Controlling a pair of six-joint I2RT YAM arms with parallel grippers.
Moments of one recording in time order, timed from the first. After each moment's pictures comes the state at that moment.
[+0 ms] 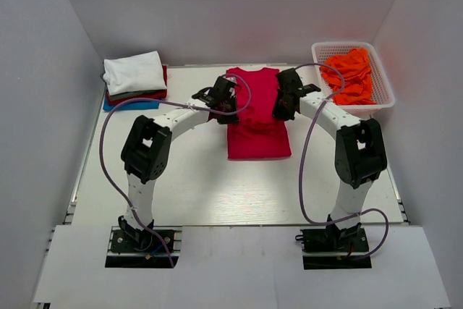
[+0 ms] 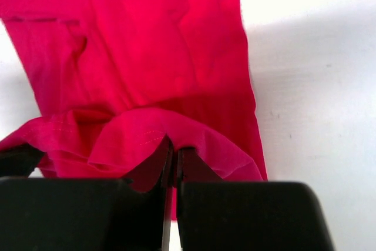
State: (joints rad) left arm -0.59 2.02 1.56 -0.41 0.02 -0.54; right arm 0.41 1.85 1.46 -0.62 0.10 0.59
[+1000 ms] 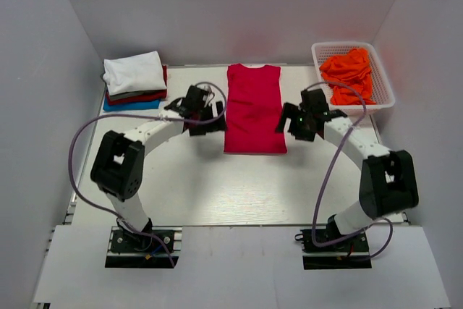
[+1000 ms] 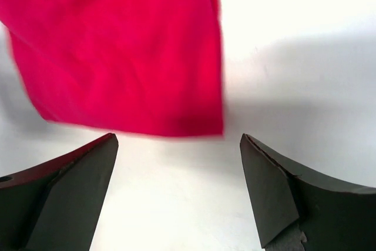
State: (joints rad) left arm -0.47 1.78 1.28 -0.41 0.07 -0.53; right arm 0.30 1.55 1.08 -0.44 -0.13 0.49
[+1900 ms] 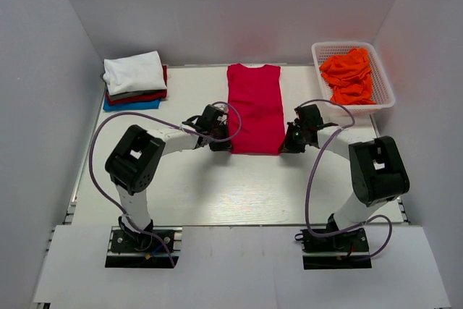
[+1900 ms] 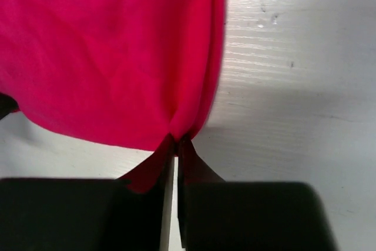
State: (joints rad) left arm -0.60 1.87 1.07 -0.11 0.17 -0.60; right arm 0.29 1.65 0.86 -0.24 -0.26 0.47
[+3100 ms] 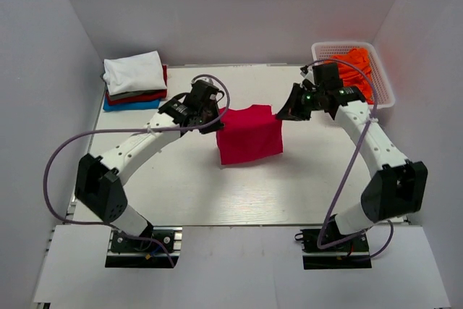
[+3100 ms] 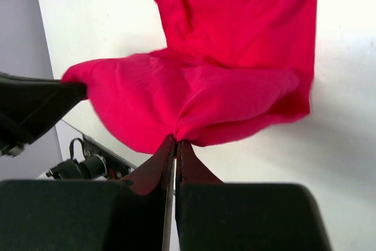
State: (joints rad) left arm -0.65 1.51 1.35 -0.67 -0.10 -0.75; right arm 0.27 1.45 1.35 -0.76 -0.47 0.50
